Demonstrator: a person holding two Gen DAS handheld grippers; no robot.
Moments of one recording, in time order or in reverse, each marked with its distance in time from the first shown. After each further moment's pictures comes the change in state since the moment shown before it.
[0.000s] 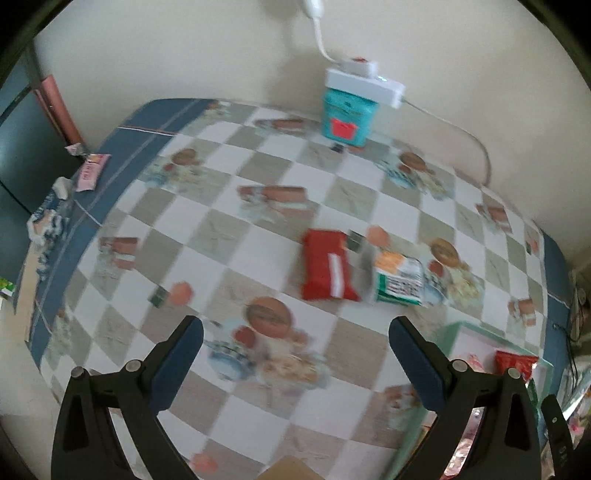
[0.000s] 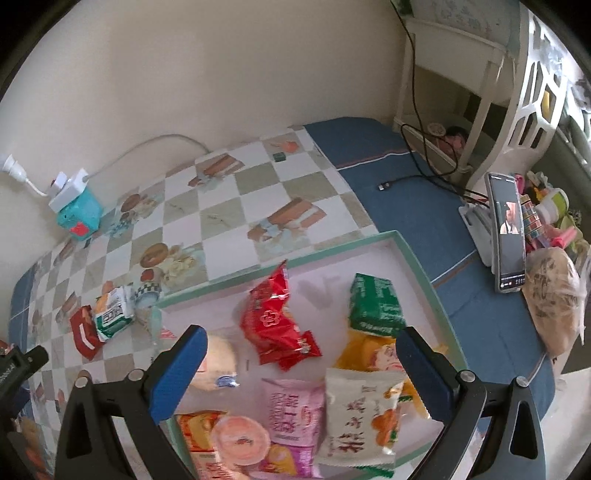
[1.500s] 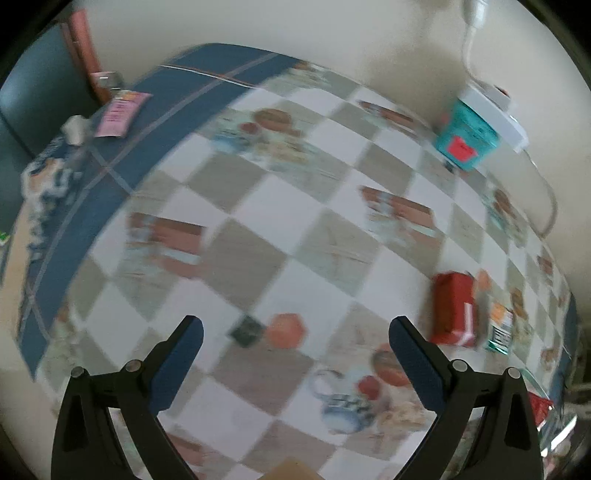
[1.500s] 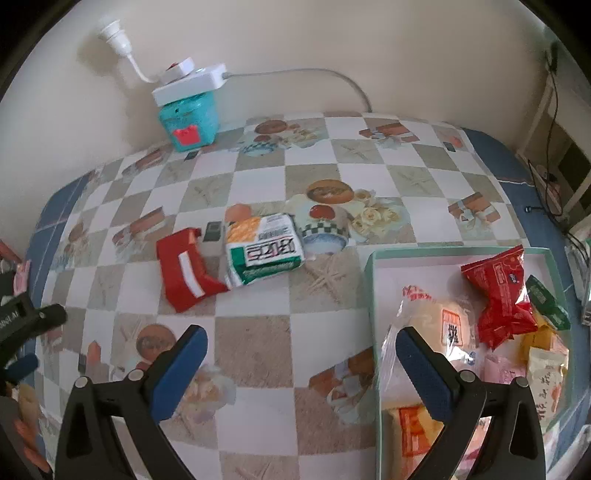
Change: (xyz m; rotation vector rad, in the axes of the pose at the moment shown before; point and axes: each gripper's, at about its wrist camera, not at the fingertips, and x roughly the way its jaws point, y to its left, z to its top) left arm 0.074 0.123 0.033 -0.159 0.121 -0.053; right arm 0.036 0.189 -0.059 -0.262 0.035 0.133
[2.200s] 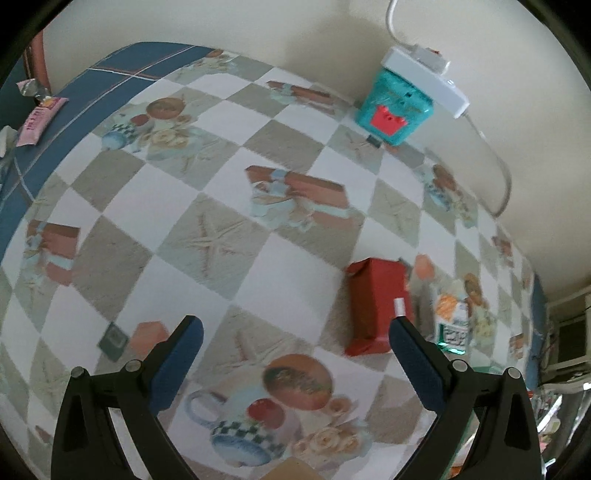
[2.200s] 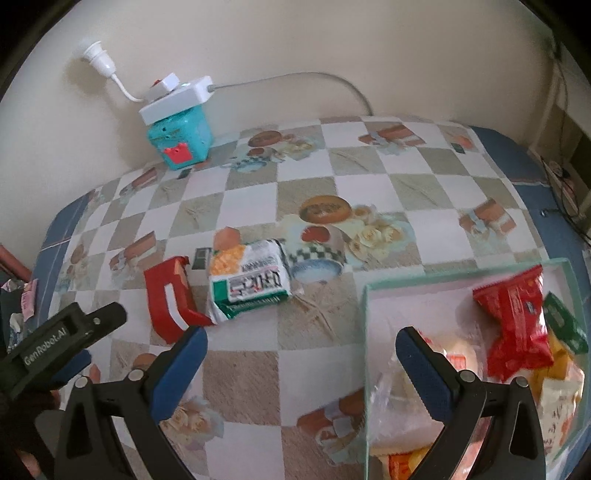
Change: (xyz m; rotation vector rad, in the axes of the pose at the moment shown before) left arm 0.034 -0.059 -0.009 0.059 -0.026 -0.207; right arm 0.019 -0.019 0.023 0.013 -0.018 0.075
